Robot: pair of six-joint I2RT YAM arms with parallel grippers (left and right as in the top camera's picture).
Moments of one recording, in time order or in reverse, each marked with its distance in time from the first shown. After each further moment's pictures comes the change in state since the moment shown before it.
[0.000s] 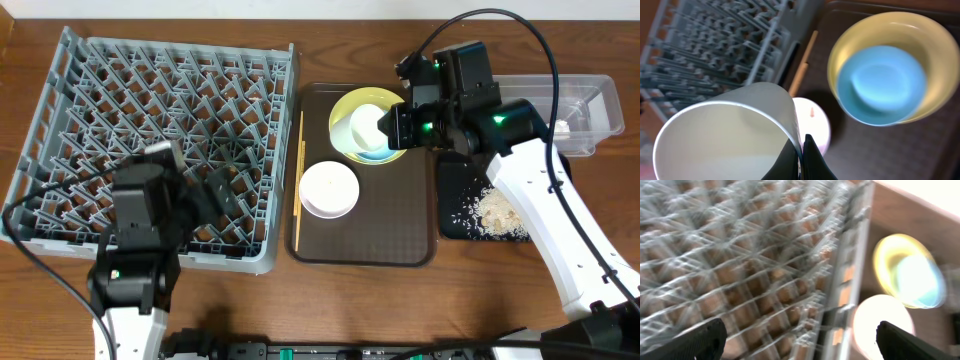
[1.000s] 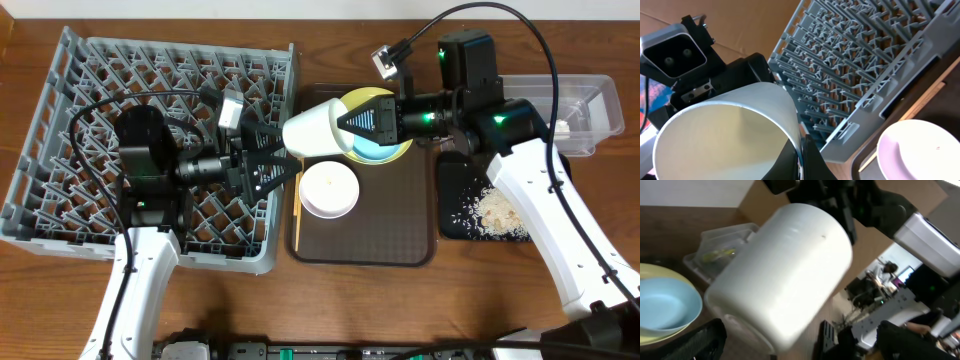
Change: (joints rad) left arm -0.003 0.342 0.002 0.880 1.284 -0.148; right arm -0.002 0.000 0.000 0.195 -0.547 0.132
